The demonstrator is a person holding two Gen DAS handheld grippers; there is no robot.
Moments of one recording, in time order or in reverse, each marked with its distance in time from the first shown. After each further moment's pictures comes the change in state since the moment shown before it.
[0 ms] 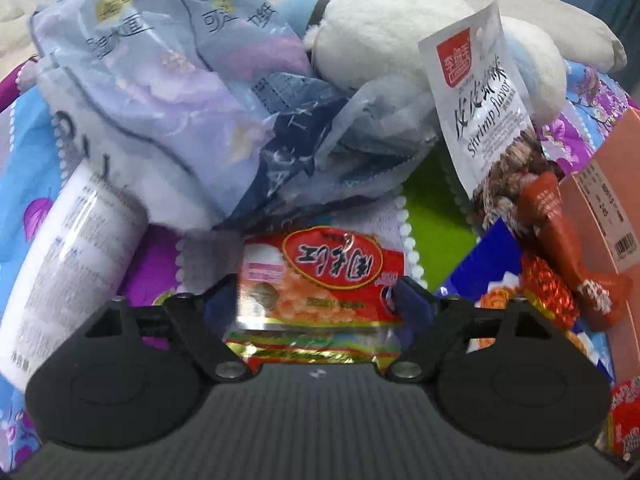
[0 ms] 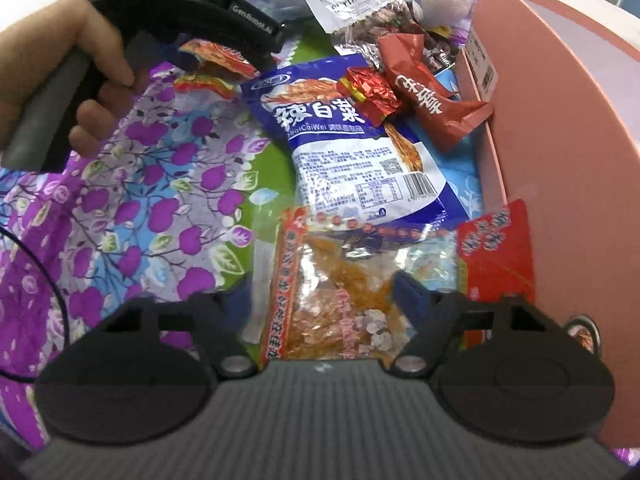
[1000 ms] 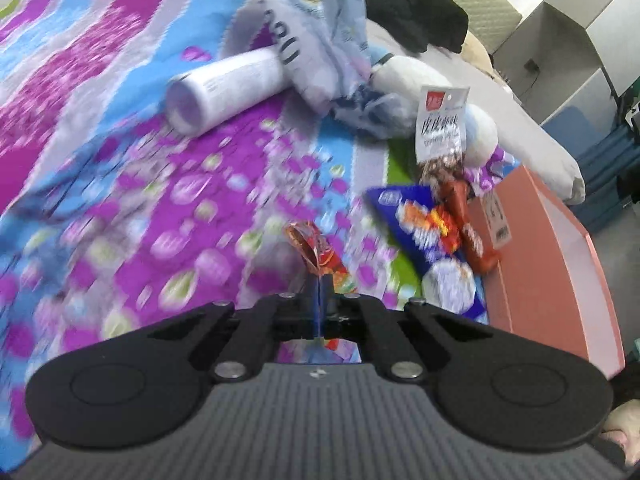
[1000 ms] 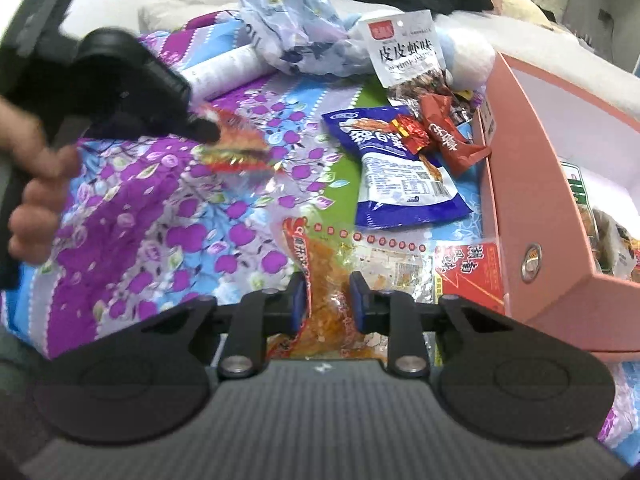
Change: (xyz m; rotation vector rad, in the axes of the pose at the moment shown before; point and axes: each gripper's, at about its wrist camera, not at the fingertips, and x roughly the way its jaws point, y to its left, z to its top) left arm -0.154 0.048 -0.180 -0.446 -0.149 -0.177; right arm -0.091 0.032 -0.060 -0.142 -0.163 0.061
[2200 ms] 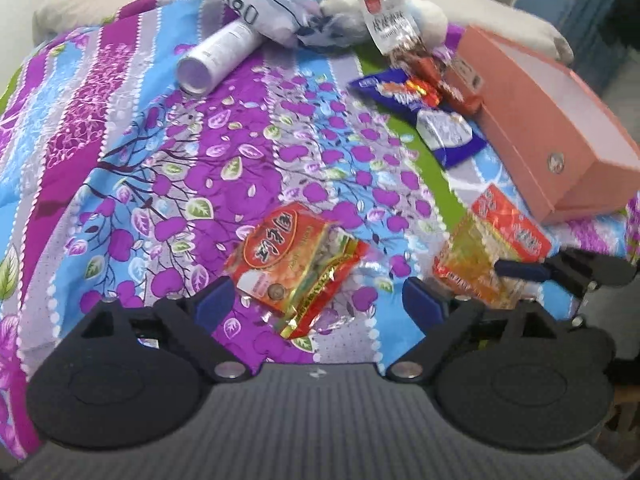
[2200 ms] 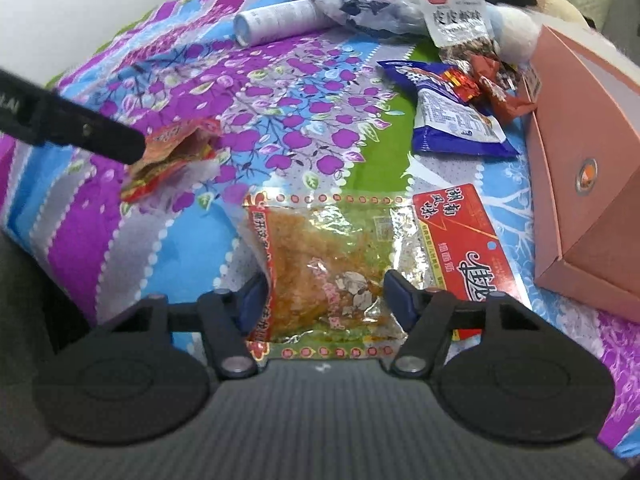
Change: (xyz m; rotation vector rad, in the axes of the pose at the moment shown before) left arm -0.073 -0.006 -0.091 0.411 0.114 0.135; right arm 0.008 0.019 -0.059 -0.130 0.038 0.066
